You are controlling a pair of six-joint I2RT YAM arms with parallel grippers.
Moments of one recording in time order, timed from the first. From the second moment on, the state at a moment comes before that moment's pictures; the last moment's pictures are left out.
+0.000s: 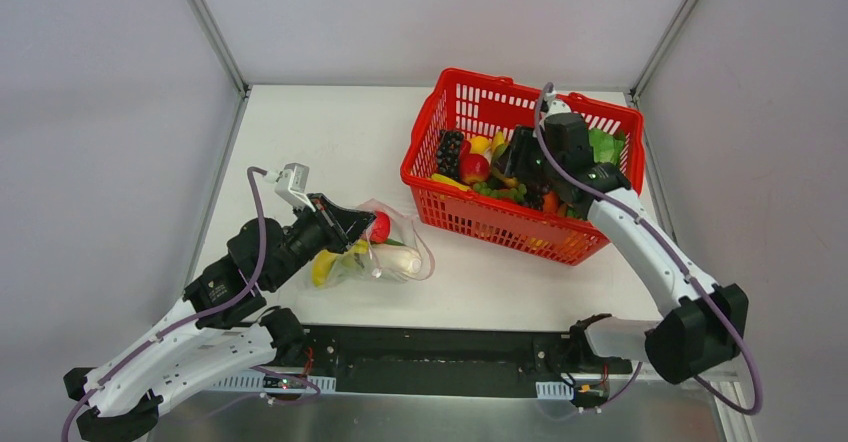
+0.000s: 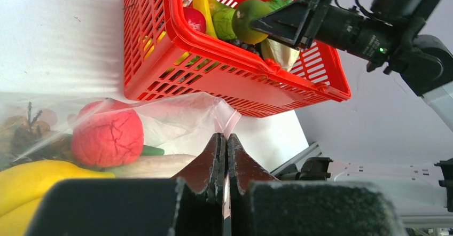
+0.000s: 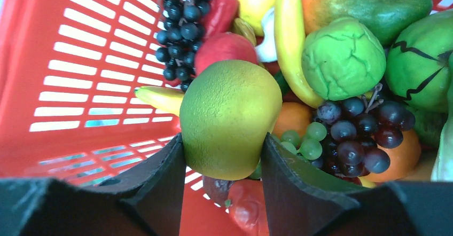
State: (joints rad) left arm -0.89 0.51 0.77 -0.39 -0.26 -0.77; right arm 0.41 1.29 1.15 -0.50 -0.04 0.44
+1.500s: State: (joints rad) left arm -0.89 0.55 0.77 -0.37 -0.23 -0.77; right arm 1.03 1.31 1.12 -0.35 -0.33 0.35
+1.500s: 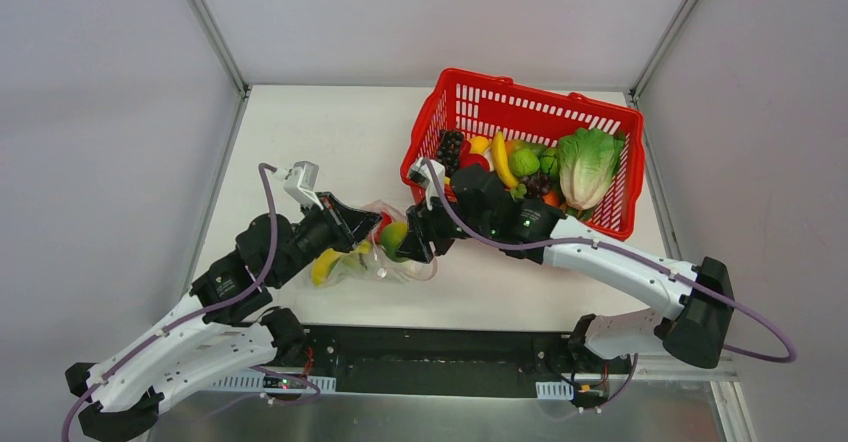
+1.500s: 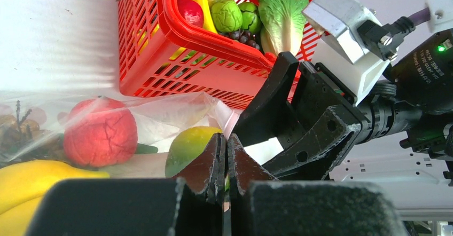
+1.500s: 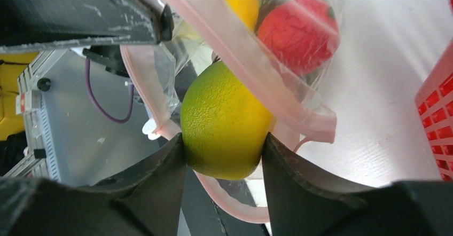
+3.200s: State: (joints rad) left arm -0.89 0.49 0.77 -0.36 -0.23 -0.77; right arm 0.47 1.30 1.24 -0.56 0.13 0.50
